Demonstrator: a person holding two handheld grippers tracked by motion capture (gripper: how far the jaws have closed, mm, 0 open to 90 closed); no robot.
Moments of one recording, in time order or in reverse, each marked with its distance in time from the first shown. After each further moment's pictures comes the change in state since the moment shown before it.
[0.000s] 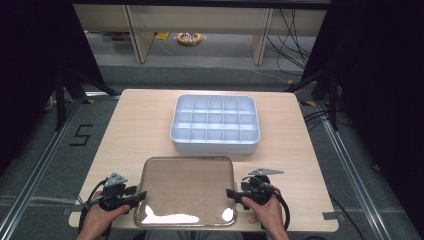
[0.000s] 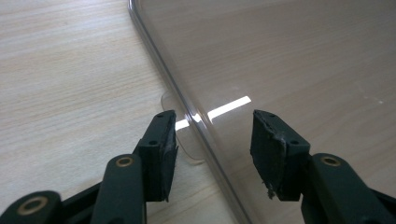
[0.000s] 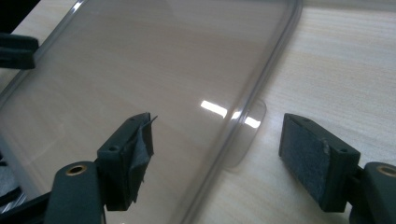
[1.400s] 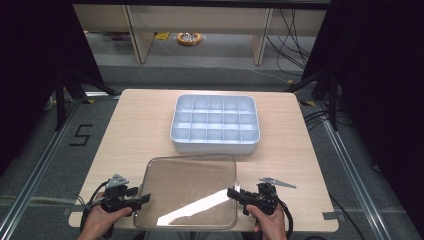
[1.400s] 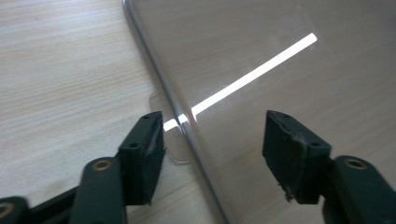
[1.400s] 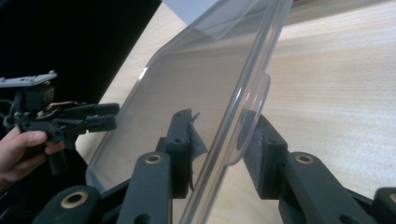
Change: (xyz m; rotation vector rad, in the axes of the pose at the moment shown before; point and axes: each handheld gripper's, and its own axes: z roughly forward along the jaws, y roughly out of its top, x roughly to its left) left arm -0.006 -0.001 0.003 -0.026 -0.061 -0.038; right arm 0.013 -0.026 -0.019 -0.211 0.197 0.223
